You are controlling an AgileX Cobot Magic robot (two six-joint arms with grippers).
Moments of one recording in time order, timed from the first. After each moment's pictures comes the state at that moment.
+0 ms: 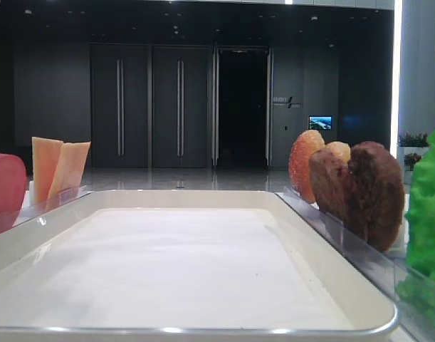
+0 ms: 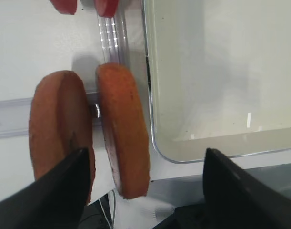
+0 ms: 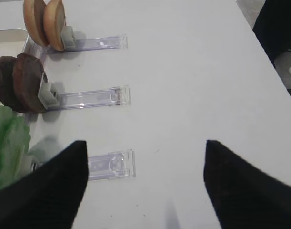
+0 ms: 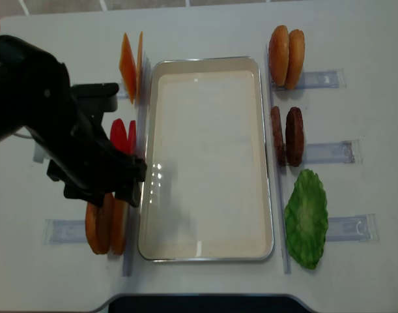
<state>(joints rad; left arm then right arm) -0.52 1.40 -0.89 -0.04 1.03 -0.43 -0.07 -0.01 -0.50 0.07 1.14 -0.04</state>
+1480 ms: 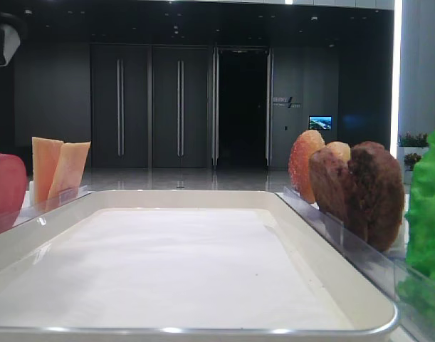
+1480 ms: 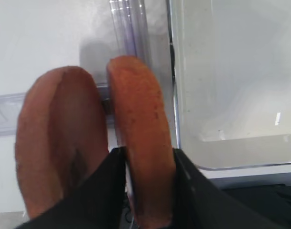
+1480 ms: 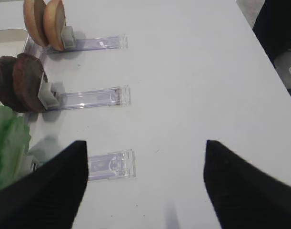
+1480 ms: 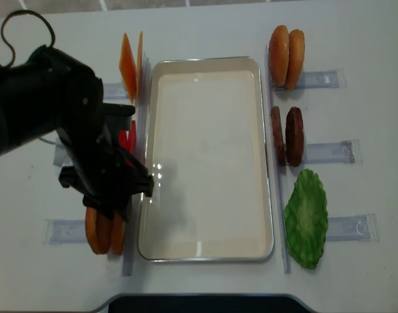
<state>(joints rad) -0.53 1.54 -0.89 0.00 1.05 -0.43 -0.07 -0.01 -0.50 0.07 1.14 -0.04</state>
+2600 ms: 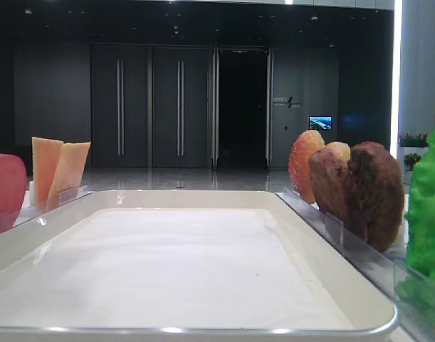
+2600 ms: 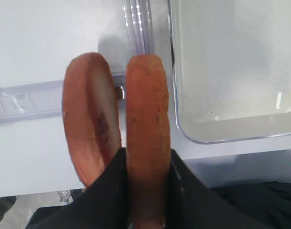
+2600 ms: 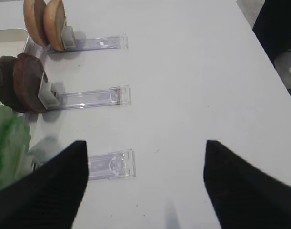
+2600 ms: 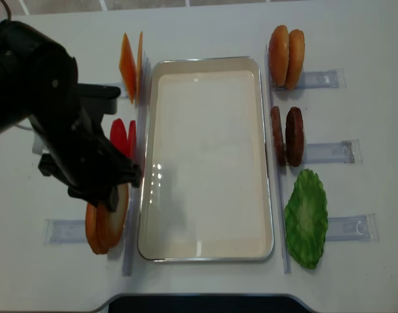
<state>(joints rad) -0.53 1.42 -0.96 0.03 1.17 -0.43 -0.07 -0.01 -0.50 0.07 1.14 -0.04</state>
